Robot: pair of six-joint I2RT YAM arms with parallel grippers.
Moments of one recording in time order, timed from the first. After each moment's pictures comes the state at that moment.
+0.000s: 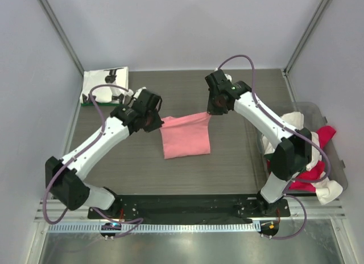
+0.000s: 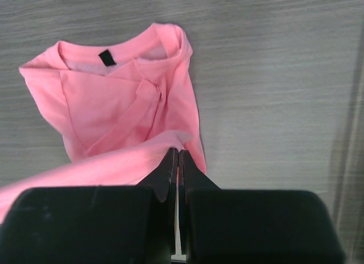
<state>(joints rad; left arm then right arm) -0.62 1.38 1.28 -0.83 -0.24 -0.91 0.54 1.68 1.59 -0.92 0.21 0.61</state>
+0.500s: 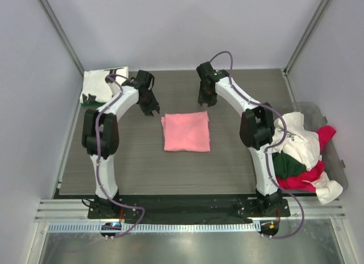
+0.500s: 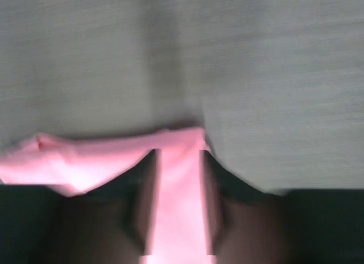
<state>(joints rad) -0.29 1.99 1.63 -0.77 0.03 -0.71 0.45 2.23 2.04 -0.93 0.17 0.54</state>
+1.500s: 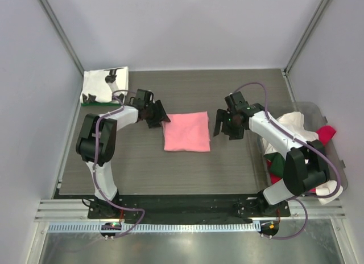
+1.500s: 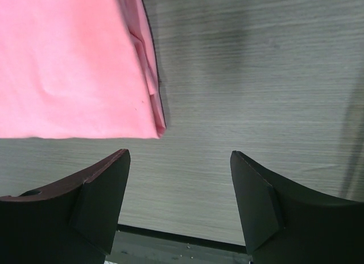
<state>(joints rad) -0.30 1.92 1.21 -0.23 0.28 -0.67 0.39 1.51 1.13 -0.74 -0.04 0.55</state>
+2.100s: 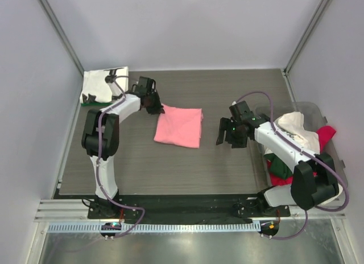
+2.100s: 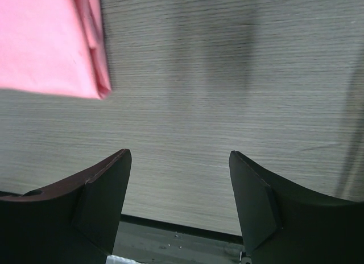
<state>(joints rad) -0.31 2.02 1.41 -0.33 0.20 -0.63 0.39 1.39 0.96 -0.72 -0.07 0.55</state>
